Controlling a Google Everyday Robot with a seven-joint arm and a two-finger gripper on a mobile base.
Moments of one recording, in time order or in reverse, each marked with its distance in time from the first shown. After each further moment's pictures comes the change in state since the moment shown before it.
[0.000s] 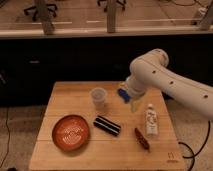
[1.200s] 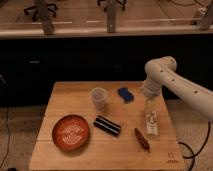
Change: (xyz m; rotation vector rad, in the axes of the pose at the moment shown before) arm 0.127 0.059 0.094 -0.217 0.038 0.268
